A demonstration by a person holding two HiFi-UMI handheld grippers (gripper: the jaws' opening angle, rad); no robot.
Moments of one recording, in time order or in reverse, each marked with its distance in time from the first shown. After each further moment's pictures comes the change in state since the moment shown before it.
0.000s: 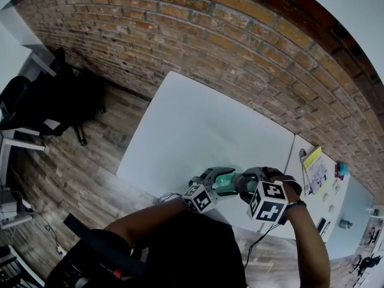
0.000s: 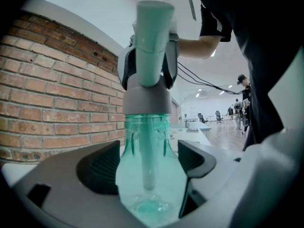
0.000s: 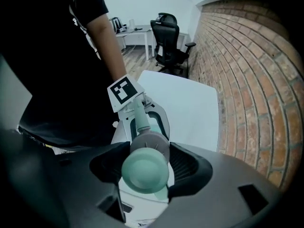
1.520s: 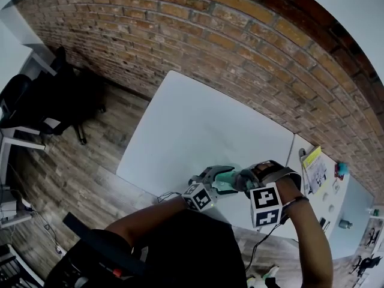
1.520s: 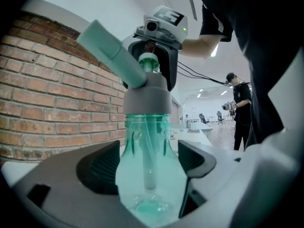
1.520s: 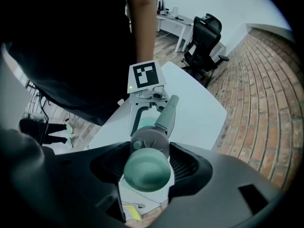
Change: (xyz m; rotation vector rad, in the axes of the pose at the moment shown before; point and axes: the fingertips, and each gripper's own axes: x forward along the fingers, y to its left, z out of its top) left arm 0.000 0.001 0.001 -0.010 -0.004 0.020; right arm 0.001 0.003 -0.007 -0.435 0.134 -0.059
